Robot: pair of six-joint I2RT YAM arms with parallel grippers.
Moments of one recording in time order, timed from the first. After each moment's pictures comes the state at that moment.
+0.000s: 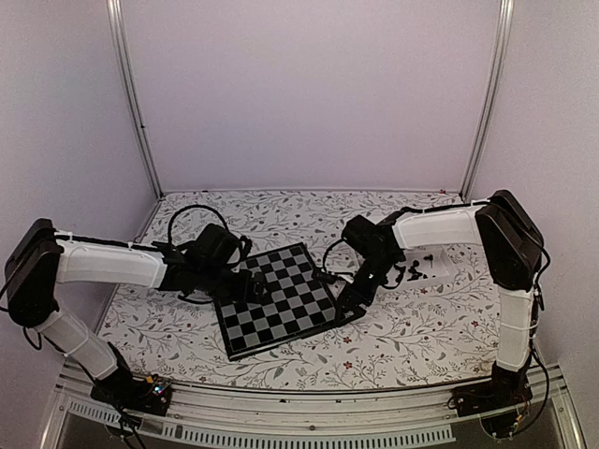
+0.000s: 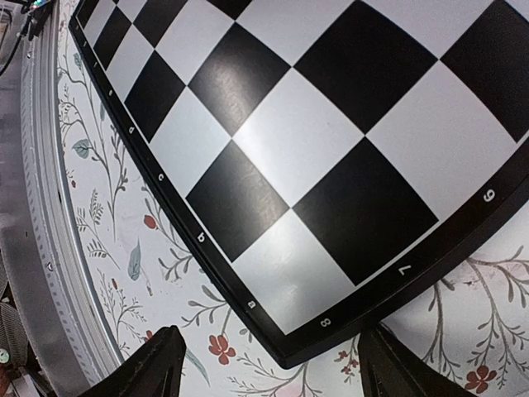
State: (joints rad) left arm -0.77 1.53 0.79 -0.16 0.01 -0.56; right arm 0.75 2.04 1.39 -0.81 -0.57 -0.37
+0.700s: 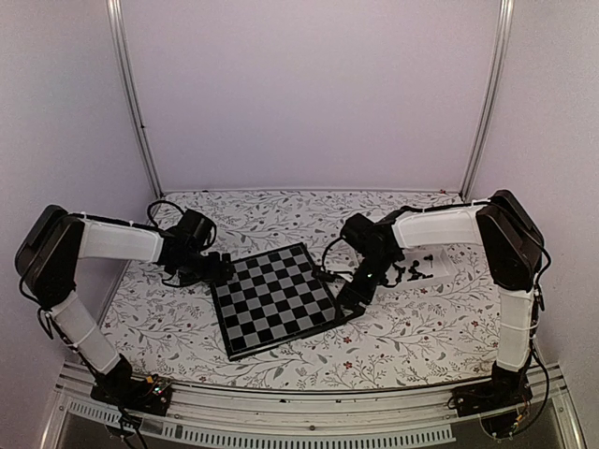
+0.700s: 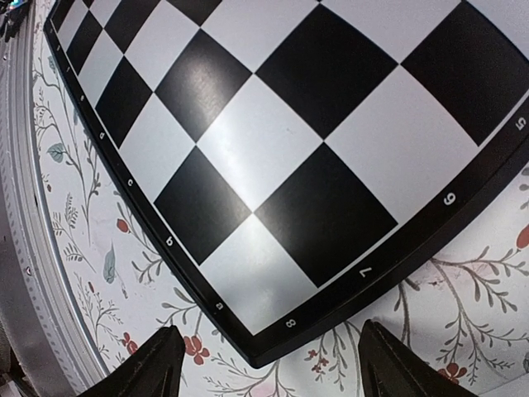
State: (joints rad) left arm -0.46 1.63 0.85 -0.28 -0.12 -0.56; right arm 0.75 2.04 1.40 -0.79 -0.50 -0.37
